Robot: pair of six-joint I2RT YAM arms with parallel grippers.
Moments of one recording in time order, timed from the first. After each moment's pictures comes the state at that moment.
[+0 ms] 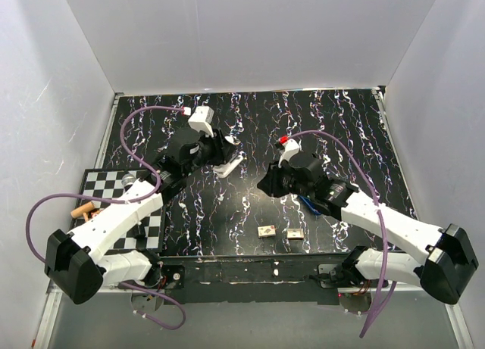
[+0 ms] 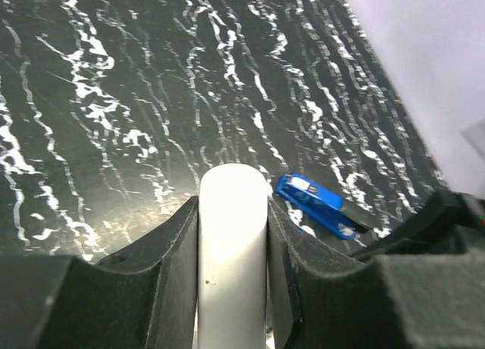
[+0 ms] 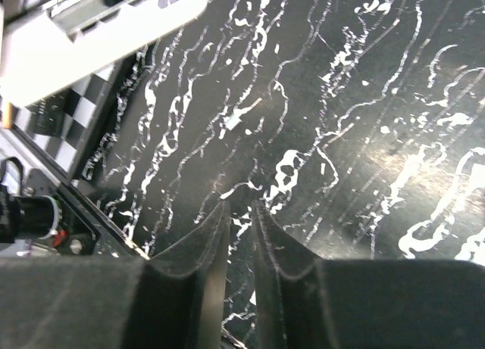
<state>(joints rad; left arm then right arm) -0.64 1.19 0.97 -0.09 -0.05 -0.43 0.84 1.12 0.79 -0.18 -0.04 0.50</state>
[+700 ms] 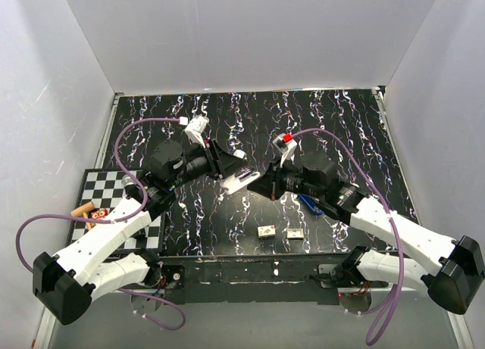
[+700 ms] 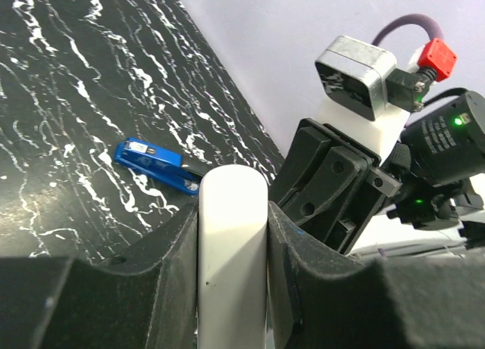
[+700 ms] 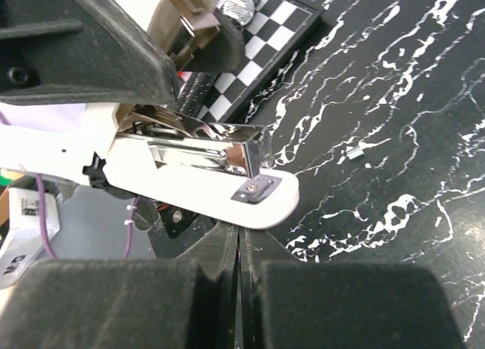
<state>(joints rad) -0.64 1.01 0.84 0.07 0.35 -0.73 0.84 1.03 0.77 0.00 -0.33 0.55</state>
